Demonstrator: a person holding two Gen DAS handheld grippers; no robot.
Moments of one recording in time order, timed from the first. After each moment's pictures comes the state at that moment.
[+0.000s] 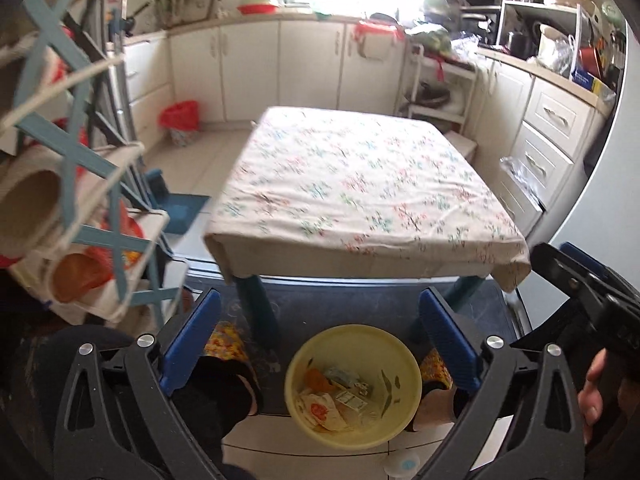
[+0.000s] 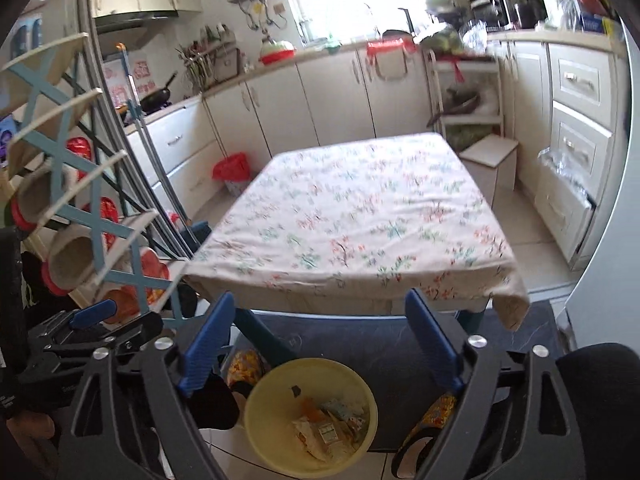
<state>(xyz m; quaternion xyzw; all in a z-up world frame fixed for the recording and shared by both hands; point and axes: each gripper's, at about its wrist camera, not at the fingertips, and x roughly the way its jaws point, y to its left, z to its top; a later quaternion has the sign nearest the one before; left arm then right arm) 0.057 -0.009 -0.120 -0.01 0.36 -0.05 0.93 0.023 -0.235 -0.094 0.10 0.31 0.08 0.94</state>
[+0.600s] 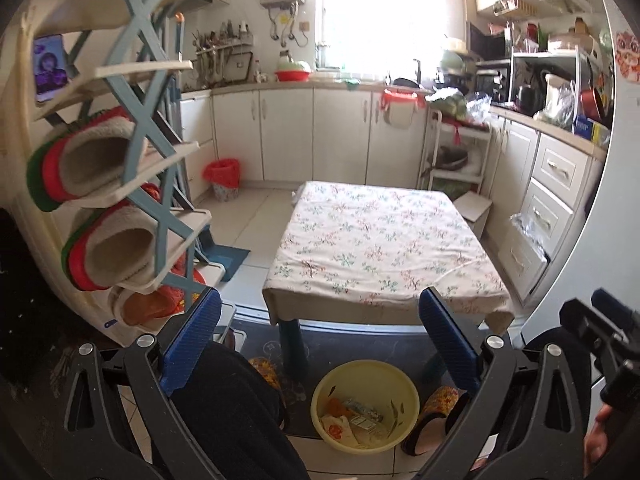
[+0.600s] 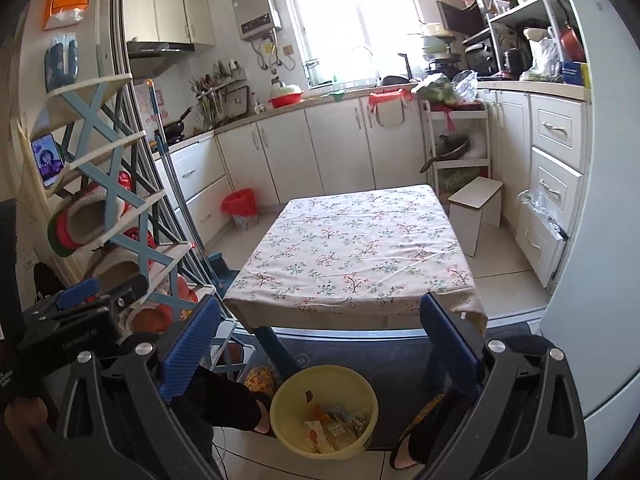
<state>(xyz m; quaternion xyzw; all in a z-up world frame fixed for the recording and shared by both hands) -0.044 0.003 -0.009 -0.01 0.26 0.01 0.96 -0.070 -0.229 -0.012 0.10 0.25 0.06 0.96</state>
